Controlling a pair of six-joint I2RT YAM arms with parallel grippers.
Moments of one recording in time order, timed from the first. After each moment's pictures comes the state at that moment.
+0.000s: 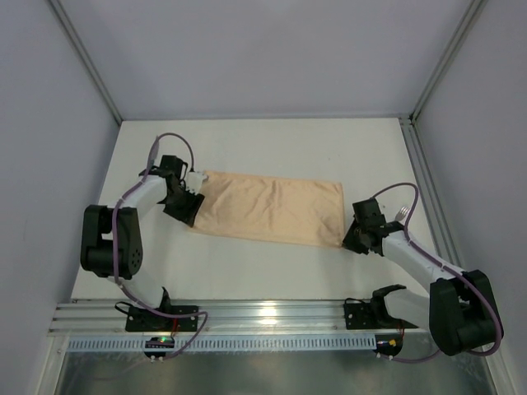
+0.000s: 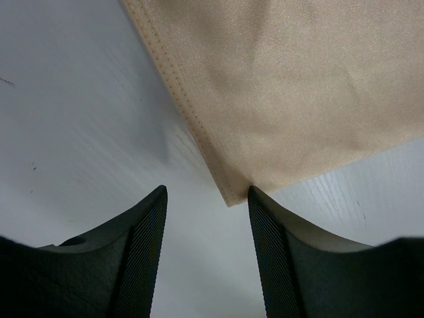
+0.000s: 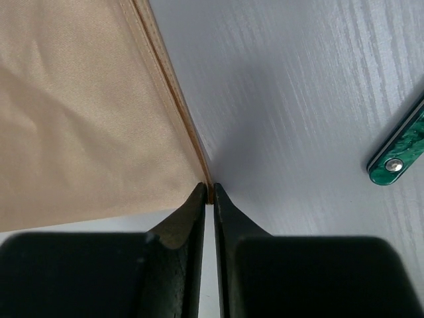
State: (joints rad) left arm -0.10 1.66 1.06 -0.74 0.16 0.40; right arm 0.25 1.13 0.48 -0.45 0.07 0.74
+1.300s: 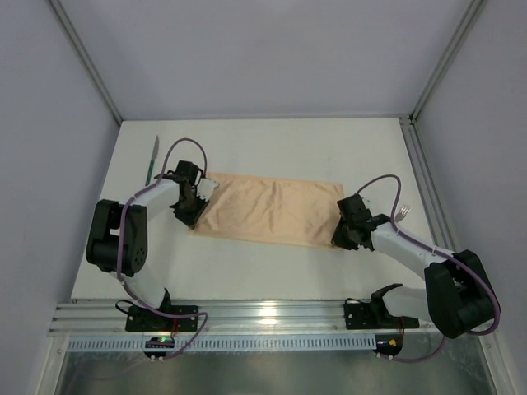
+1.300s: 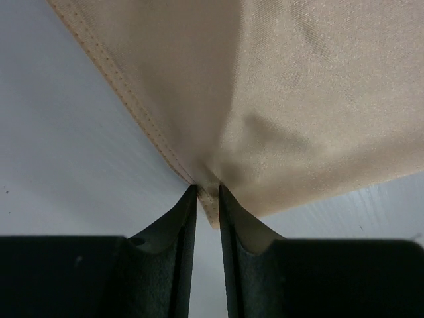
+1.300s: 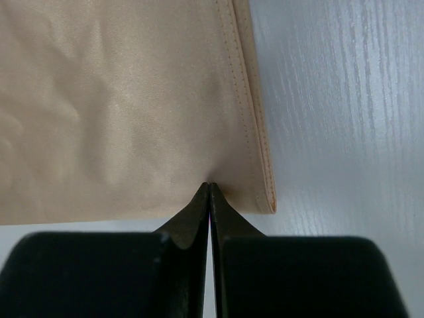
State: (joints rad) left arm -0.21 1.70 1.03 -0.68 0.07 0.37; right arm 0.38 1.25 0.55 -0.44 0.09 0.76
